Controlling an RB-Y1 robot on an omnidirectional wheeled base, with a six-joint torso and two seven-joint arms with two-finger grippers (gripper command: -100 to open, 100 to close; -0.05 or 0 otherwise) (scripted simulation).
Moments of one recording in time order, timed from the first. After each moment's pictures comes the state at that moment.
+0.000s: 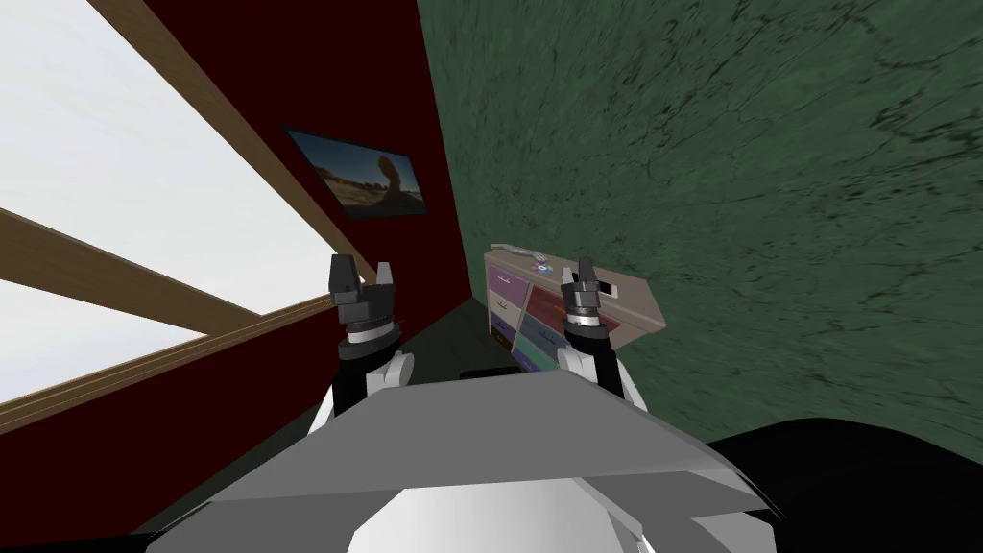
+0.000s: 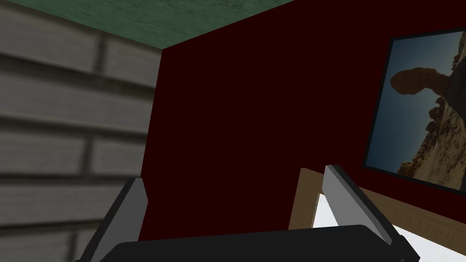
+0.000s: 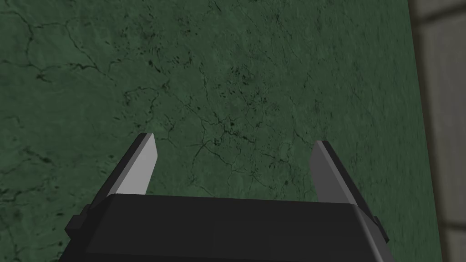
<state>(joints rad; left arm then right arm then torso) 0.46 0.04 0.00 -2.39 -0.10 -0.60 -0.15 0.53 -0.04 -0.02 -2.35 0.03 -0.50 0.13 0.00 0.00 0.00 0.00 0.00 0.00</state>
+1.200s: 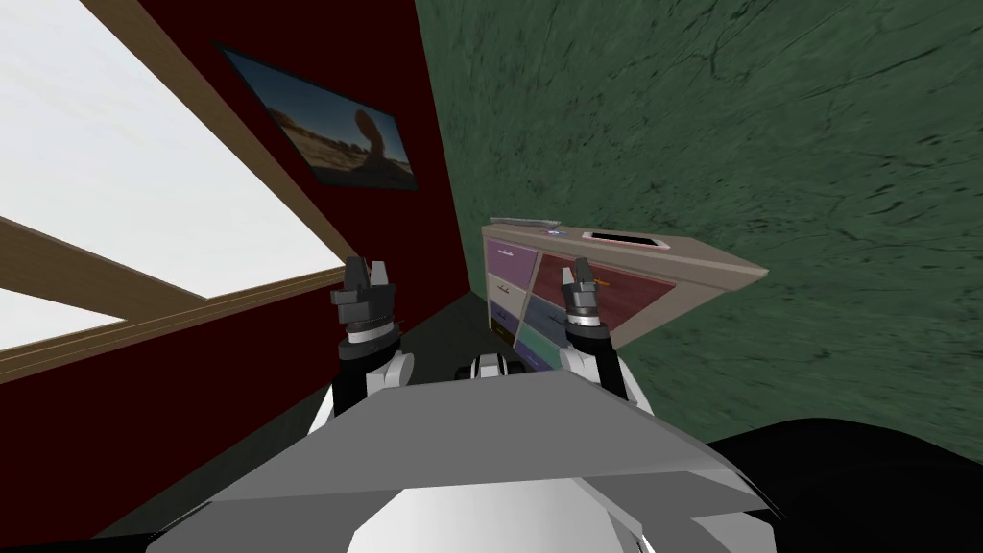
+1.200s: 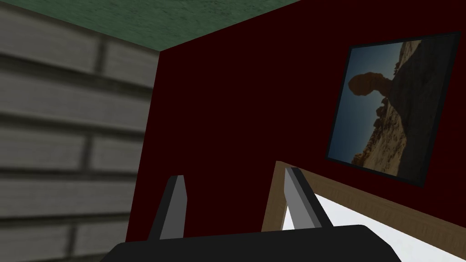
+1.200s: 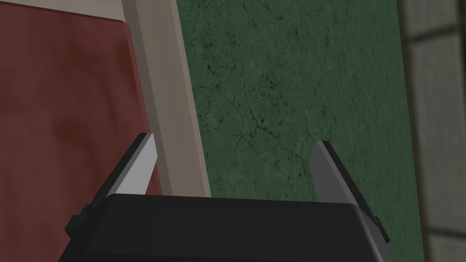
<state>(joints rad) 0.46 0.04 0.00 -2.39 -0.10 -0.60 -0.15 0.53 -0.08 -0.03 -2.34 0.03 -0.50 0.16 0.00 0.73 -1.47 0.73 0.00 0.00</state>
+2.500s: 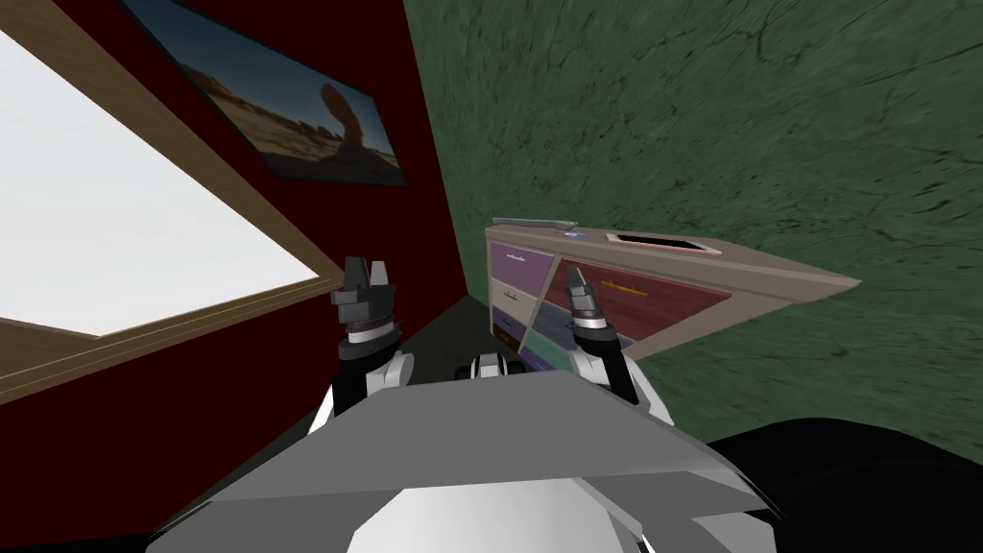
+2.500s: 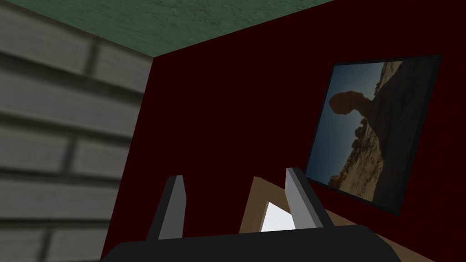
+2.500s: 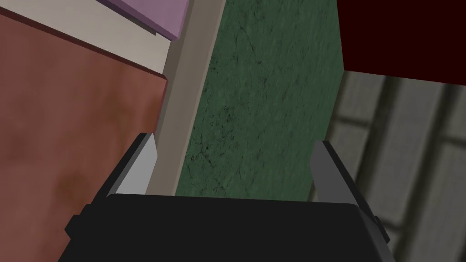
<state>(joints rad) 0.46 0.04 0.00 -2.39 -0.10 -0.60 -0.15 0.54 -0.16 -0.10 -2.31 0.07 -0.55 0.49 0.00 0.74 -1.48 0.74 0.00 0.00</state>
